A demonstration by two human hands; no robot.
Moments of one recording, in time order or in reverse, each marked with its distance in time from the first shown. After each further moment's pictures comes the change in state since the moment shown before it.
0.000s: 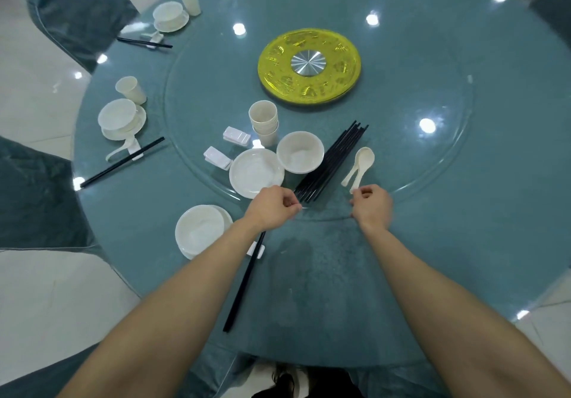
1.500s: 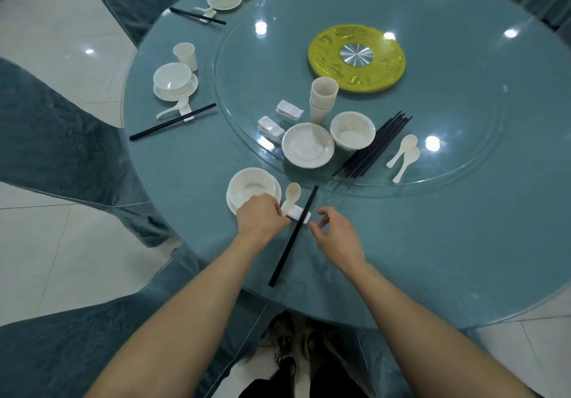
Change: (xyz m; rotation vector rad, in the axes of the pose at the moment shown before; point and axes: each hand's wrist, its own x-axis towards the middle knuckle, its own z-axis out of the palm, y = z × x) left_hand -0.131 -0.098 -0.004 0.062 0.224 -0.345; right_hand -0.207 -0.002 0.074 -0.337 -0.366 -0.448
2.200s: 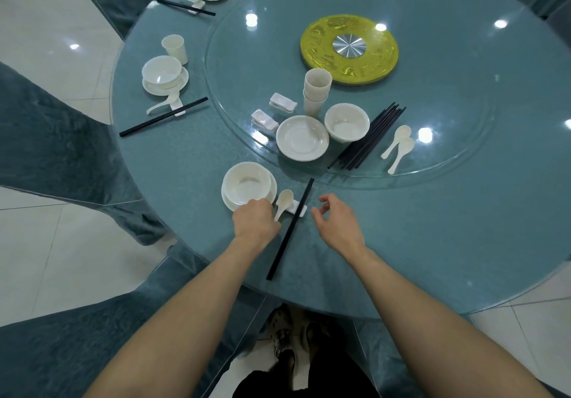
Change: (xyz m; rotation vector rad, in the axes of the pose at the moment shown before) left_hand -0.001 -0.015 0.023 0.232 -0.007 0.055; right_hand 0.007 -0.006 -0.013 -0.011 0.028 0.030
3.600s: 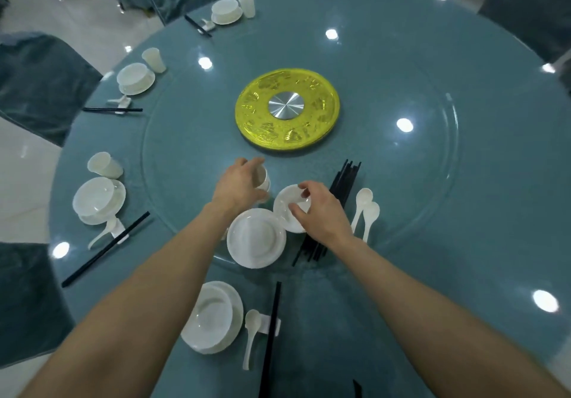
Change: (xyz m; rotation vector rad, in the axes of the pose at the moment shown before) left_hand 0.260 0.154 -0.152 -0.017 0.052 0.407; right_hand 0.198 -0.024 -0.126 0.135 0.143 -0.083
